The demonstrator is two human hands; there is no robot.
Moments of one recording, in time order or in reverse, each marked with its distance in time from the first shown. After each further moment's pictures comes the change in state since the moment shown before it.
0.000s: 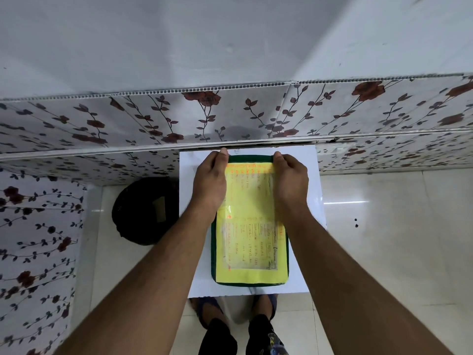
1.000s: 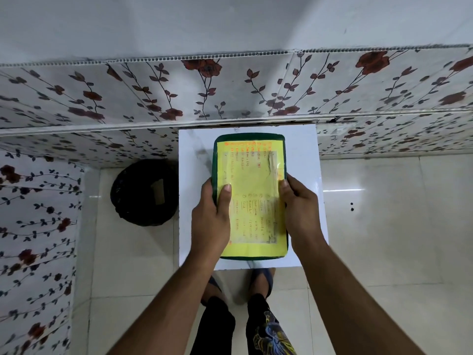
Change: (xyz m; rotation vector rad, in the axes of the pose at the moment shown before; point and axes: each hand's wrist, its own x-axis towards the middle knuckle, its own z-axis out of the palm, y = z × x) left_hand -0.090 -0.056 -0.009 0.266 0.038 0.083; right_hand -0.059 0.049 -0.039 -0.004 -0.122 0.061
